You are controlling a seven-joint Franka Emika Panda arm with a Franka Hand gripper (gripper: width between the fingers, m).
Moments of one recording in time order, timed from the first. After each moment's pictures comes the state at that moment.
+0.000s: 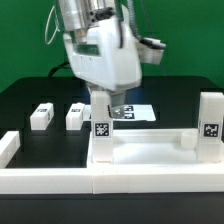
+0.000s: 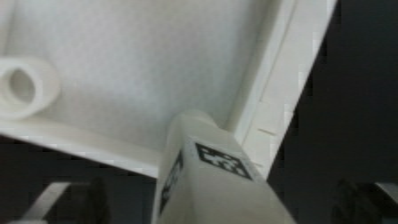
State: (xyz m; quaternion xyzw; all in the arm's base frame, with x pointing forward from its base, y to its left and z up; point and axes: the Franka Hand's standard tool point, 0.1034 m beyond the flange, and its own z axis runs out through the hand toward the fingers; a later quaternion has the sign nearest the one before) arm 0.630 -0.040 0.107 -0.86 0.51 0.01 0.08
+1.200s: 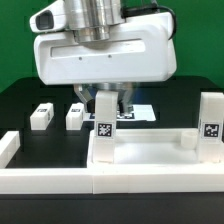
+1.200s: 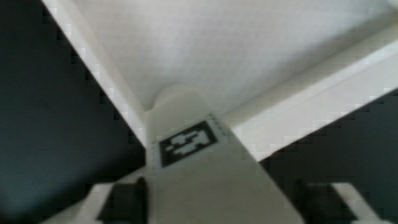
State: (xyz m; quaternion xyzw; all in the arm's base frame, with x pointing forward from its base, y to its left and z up) arm 0.633 -0.045 0.105 -0.95 0.30 -0.01 0.06
